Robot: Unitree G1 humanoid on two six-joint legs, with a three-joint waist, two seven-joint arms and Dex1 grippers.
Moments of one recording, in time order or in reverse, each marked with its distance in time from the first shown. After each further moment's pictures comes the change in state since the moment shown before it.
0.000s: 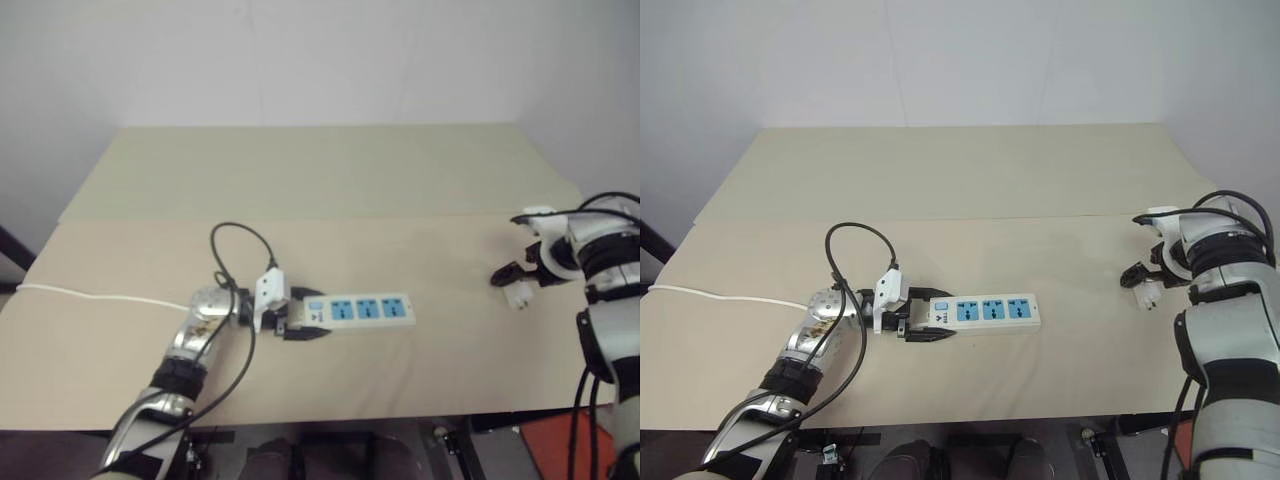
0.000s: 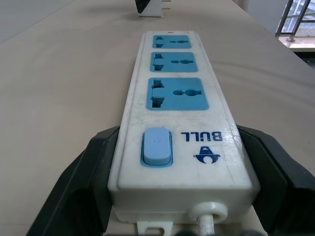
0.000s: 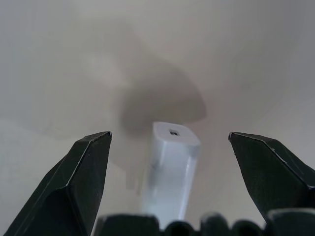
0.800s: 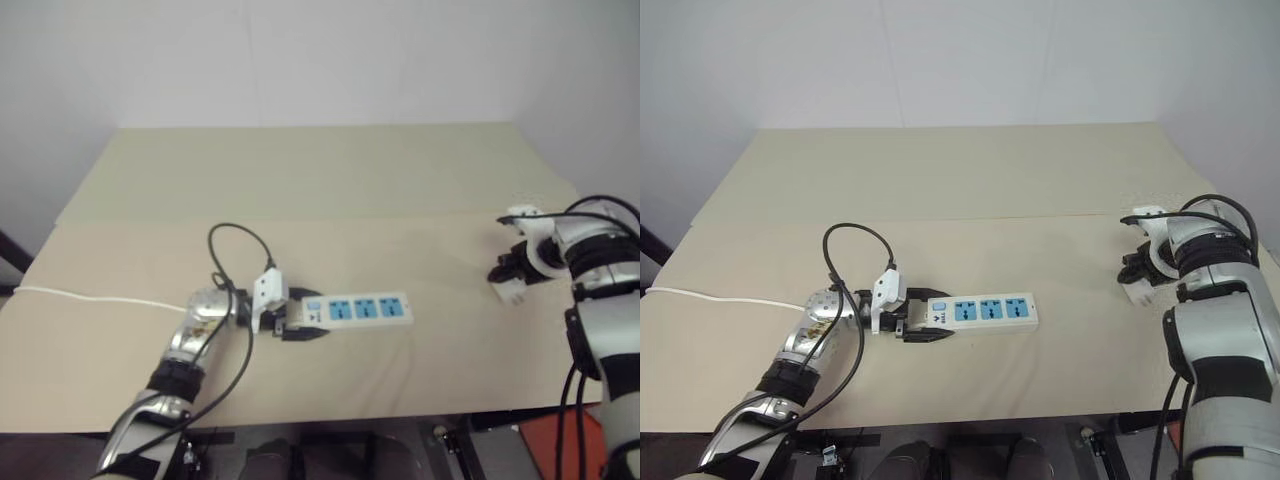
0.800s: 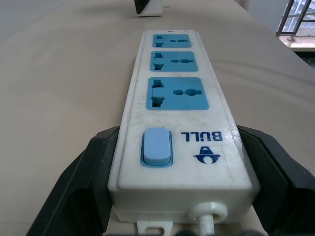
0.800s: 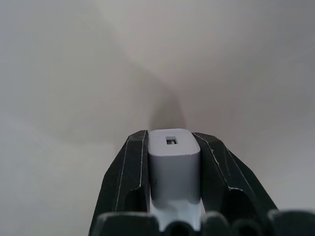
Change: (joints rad) left arm 0.010 0.013 0.001 -0.019 -0.007 0.017 0.006; right arm 0.010 0.023 -0.056 -0.052 -0.062 -0.093 0.087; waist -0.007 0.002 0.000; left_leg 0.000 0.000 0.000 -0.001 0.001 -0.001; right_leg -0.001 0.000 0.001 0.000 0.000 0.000
